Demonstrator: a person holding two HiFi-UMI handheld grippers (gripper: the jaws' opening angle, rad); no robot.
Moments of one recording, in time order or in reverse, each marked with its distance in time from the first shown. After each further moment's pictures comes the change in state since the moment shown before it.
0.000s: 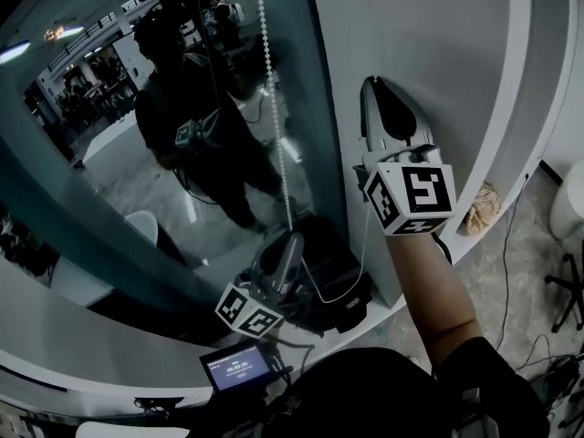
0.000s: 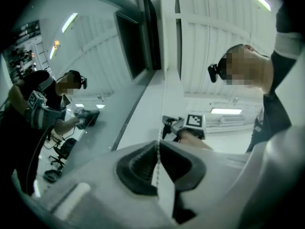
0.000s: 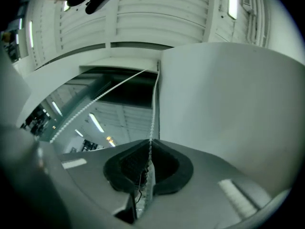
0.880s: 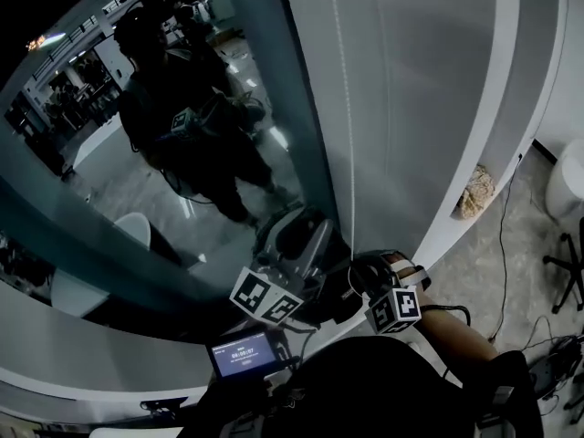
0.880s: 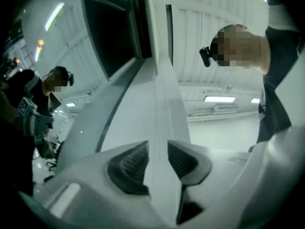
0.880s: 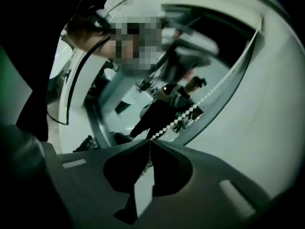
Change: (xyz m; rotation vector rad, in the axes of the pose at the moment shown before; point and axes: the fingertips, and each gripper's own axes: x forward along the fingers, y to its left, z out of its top) left arm 0.050 -0.023 -0.037 0.075 0.100 -0.072; right arm -0.293 0.096 -0.271 -0.657 0.777 0.711
